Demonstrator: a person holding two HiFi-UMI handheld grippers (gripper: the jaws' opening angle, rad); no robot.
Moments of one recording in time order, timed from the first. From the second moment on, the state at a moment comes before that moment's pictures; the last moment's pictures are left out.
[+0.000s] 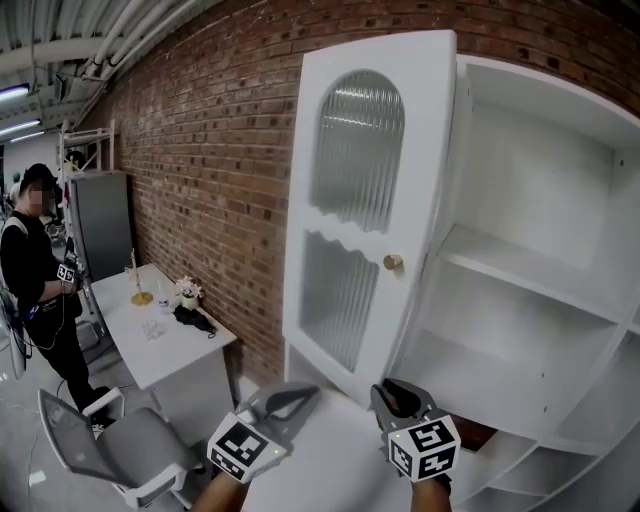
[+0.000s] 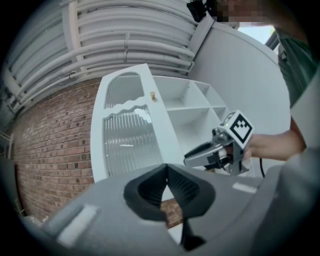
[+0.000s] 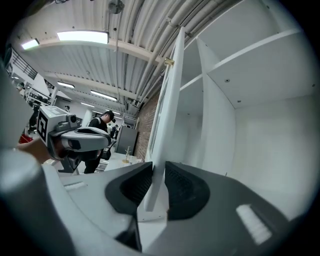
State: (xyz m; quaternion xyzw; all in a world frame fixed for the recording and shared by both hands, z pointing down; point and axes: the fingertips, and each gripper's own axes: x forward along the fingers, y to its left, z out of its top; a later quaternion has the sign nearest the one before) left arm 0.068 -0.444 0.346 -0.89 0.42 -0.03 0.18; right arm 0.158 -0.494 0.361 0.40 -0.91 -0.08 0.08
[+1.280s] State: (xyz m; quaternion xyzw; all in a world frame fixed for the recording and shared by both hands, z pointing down) left arm -0.052 -0.292 0.346 -0.84 0.51 -0.04 0.17; right arm -0.010 -0.367 0.362 0.30 -0.95 -0.11 0.07
